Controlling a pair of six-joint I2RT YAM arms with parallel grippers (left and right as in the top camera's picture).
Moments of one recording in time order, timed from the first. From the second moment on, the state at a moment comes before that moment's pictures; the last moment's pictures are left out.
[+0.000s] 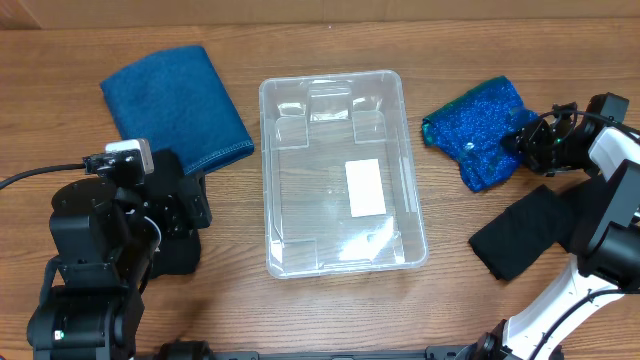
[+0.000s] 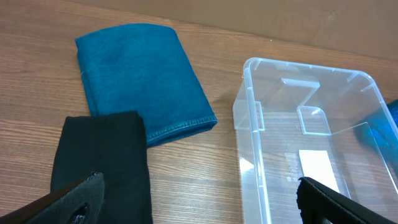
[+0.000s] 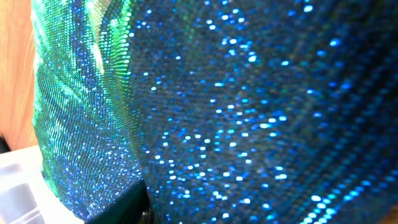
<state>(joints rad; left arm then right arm) 0.03 0.82 1.13 -0.92 0.07 -0.18 -0.48 2.11 1.40 -0.63 -0.60 0.21</state>
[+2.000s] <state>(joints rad) 0.03 0.87 1.13 -0.95 0.07 -0.18 0.40 1.86 1.61 -0.77 -0.16 -0.11</state>
